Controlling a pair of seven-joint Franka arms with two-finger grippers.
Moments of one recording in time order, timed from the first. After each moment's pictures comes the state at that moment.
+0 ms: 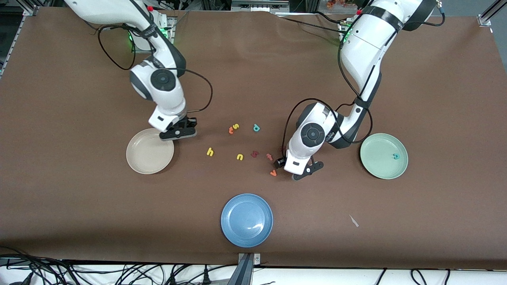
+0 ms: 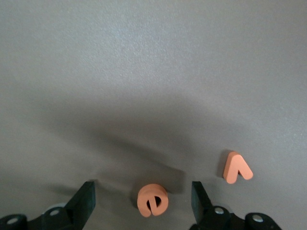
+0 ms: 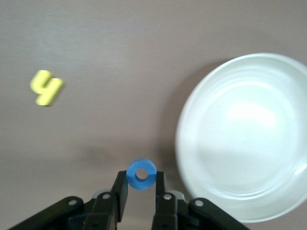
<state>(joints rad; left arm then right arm) -0.42 0.84 -0.13 -1.50 -0.01 2.36 -1.00 -0.03 0.37 0.45 -2.15 -0.54 2.46 0.52</state>
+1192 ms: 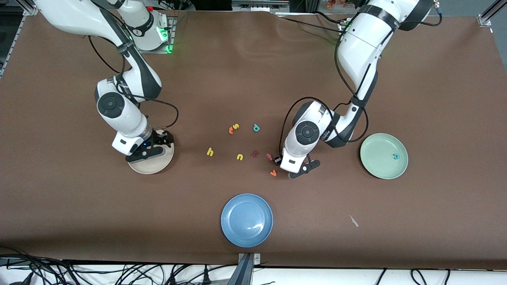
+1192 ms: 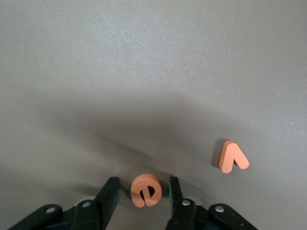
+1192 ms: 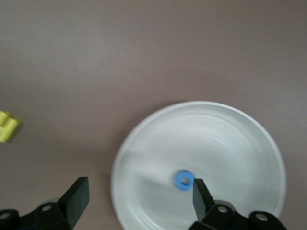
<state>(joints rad) -0.44 0.84 -0.13 -1.49 0.00 2.34 -1.02 -0.05 0.44 0.35 -2.00 -0.25 2.45 0.18</state>
